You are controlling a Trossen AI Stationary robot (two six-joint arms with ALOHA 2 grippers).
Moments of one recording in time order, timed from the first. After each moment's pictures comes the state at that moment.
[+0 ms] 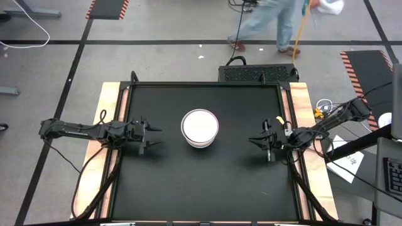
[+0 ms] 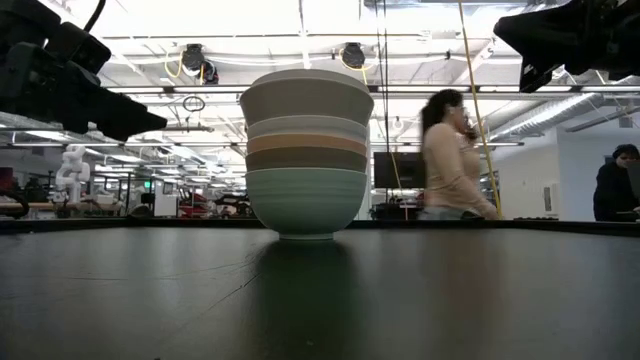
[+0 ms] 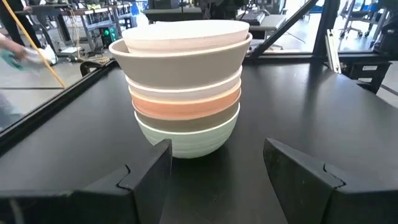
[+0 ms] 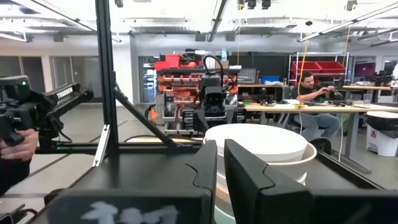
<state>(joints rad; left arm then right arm) -0.06 0.26 0.01 0.09 -0.08 0.02 0.42 0.63 0.01 0.85 0.42 -0.07</state>
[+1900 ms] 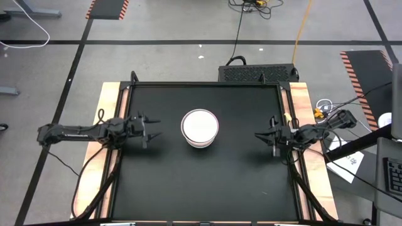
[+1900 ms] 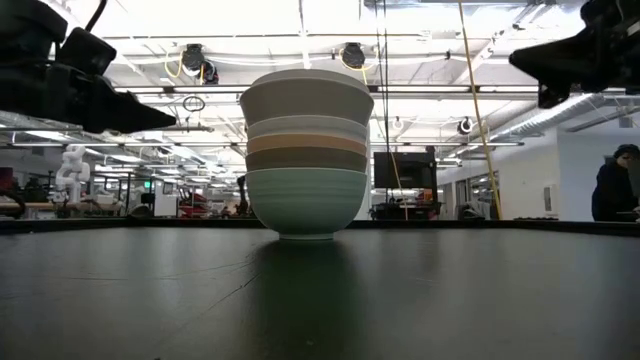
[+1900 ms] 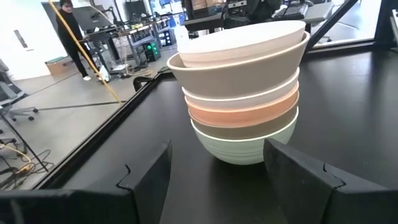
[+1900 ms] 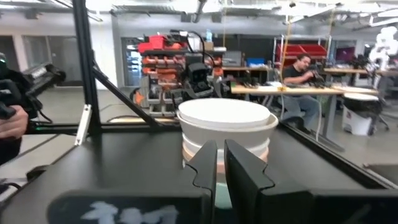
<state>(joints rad) 0.07 0.26 0.01 0.13 -0.12 0.18 0.40 0.04 0.01 0.16 0.47 -0.05</state>
